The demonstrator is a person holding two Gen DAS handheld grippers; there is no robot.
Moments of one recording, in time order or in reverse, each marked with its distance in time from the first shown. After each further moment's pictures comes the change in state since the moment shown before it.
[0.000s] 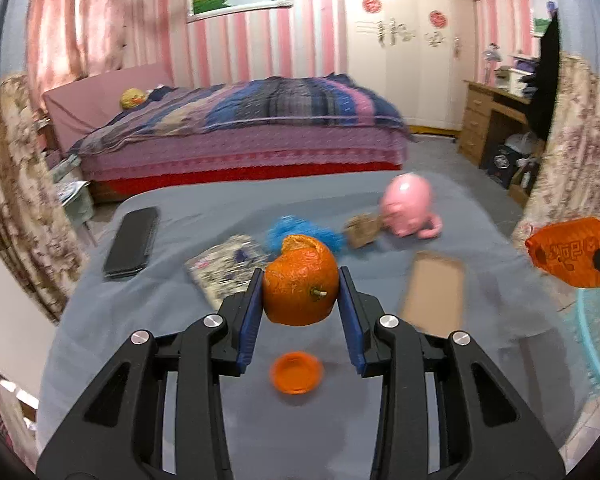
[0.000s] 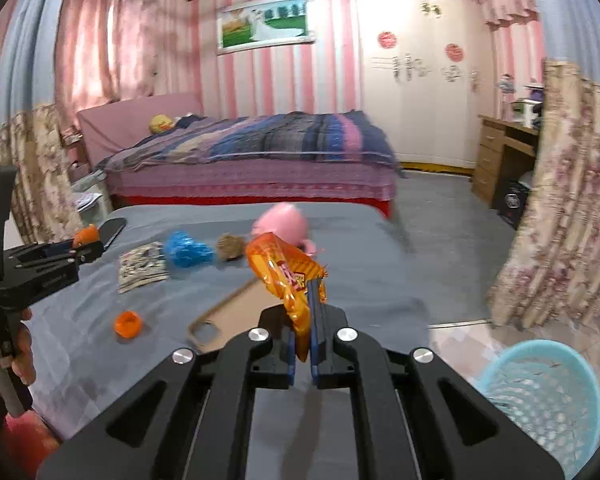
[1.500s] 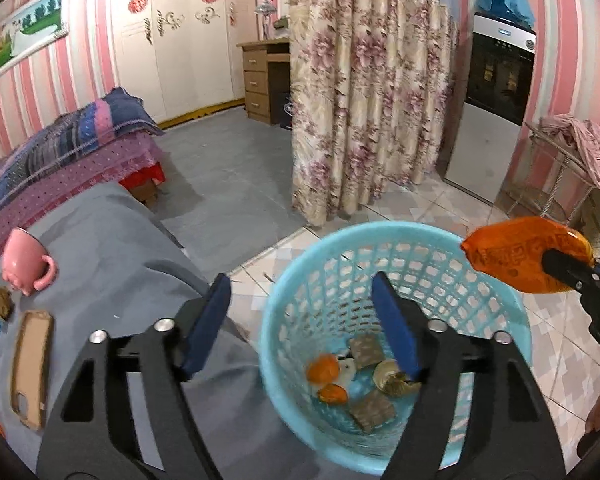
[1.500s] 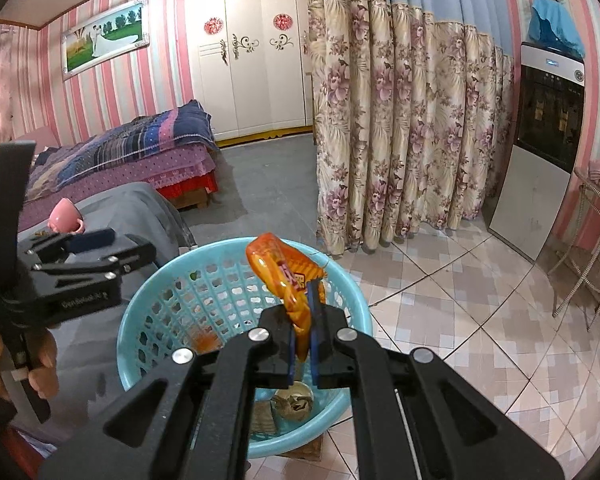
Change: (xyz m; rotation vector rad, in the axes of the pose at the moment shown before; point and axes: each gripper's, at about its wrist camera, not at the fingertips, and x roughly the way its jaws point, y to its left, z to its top) left arm -0.006 -0.386 -0.047 0.419 0.048 -0.567; right arm -0.115 -0.246 -0.101 0.293 0.067 -0.441
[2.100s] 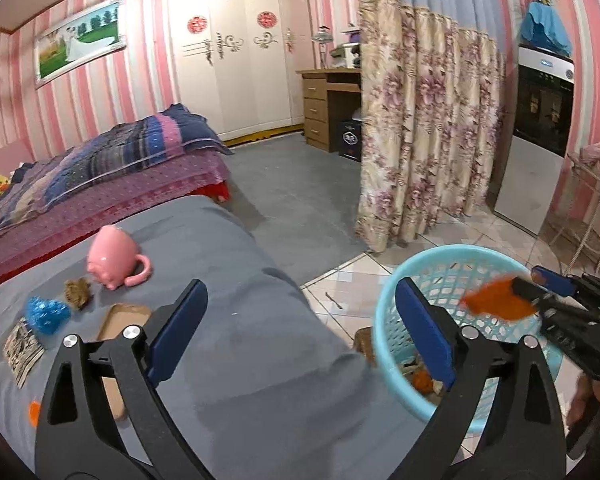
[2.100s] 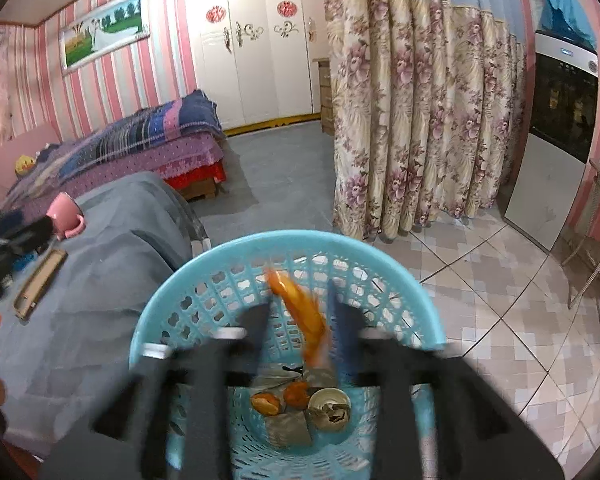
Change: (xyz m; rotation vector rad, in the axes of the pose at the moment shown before) left arm -0.069 0.072 -0.011 -0.074 -0.098 0.185; right arm 0.049 0.043 -0.002 0.008 0.049 0.017
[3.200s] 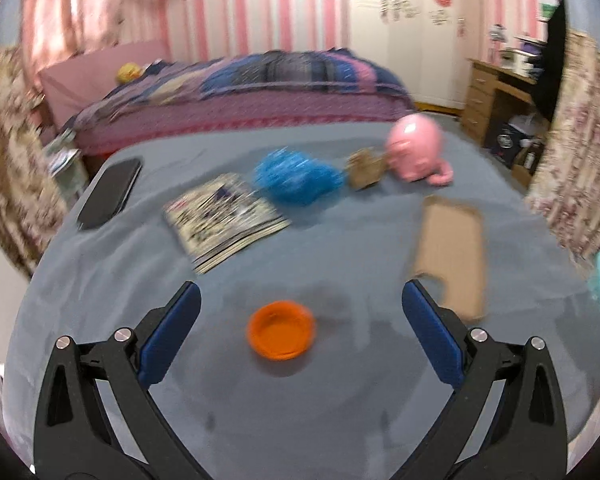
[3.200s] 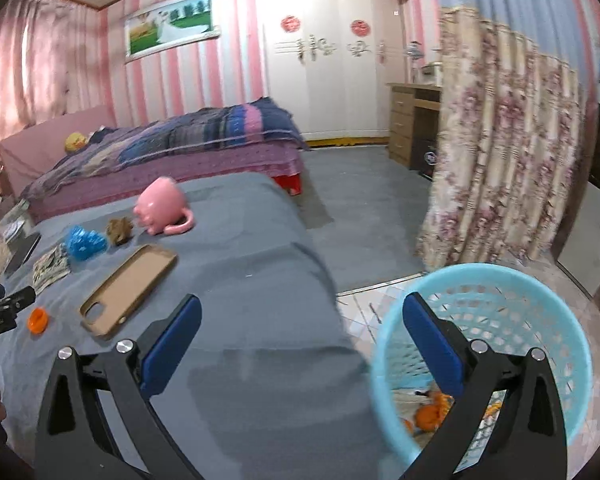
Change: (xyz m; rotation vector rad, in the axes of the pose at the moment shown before) left arm -0.048 0.280 -0.131 -0.364 0.164 0.411; right arm -0.006 0.188 -0.012 -0.145 -0.074 0.169
